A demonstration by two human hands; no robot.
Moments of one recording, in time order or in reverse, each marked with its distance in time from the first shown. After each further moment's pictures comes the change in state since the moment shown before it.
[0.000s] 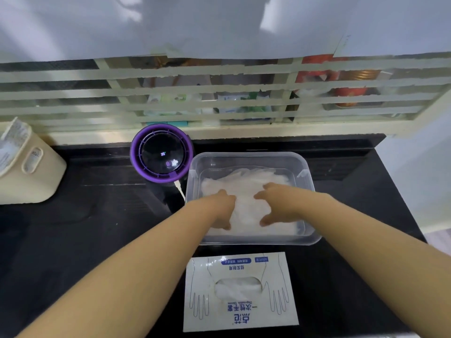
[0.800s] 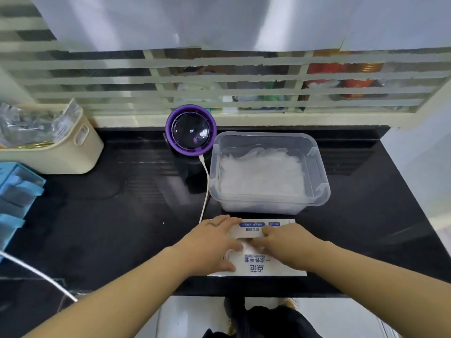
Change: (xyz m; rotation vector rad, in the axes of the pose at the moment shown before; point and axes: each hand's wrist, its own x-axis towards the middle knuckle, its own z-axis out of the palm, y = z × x) left_hand -0.112 -0.012 0.120 0.156 0.268 0.281; right_hand -0.057 -0.048 0.123 -0.386 0.190 -0.363
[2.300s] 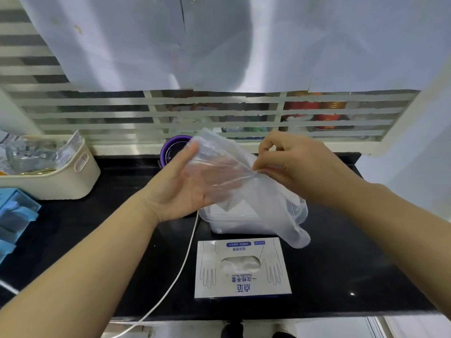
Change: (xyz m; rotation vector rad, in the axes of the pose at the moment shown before) left_hand -0.024 -0.018 -0.134 -2.003 0.081 0.331; right_hand -0.068 0.041 -0.162 -0.004 0.955 -0.054
